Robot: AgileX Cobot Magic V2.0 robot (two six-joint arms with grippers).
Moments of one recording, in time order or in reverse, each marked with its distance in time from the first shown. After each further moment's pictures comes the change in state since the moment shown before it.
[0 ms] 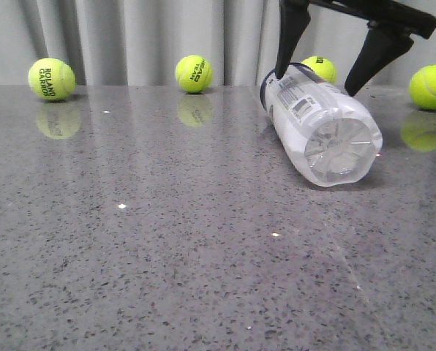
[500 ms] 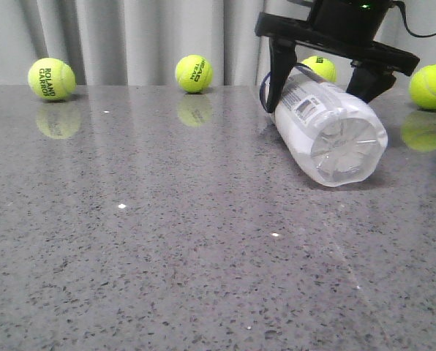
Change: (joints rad) left arm 0.000 0.000 0.000 0.000 0.000 0.000; right arm 0.000 0.077 0.000 0.015 -0.019 0.002
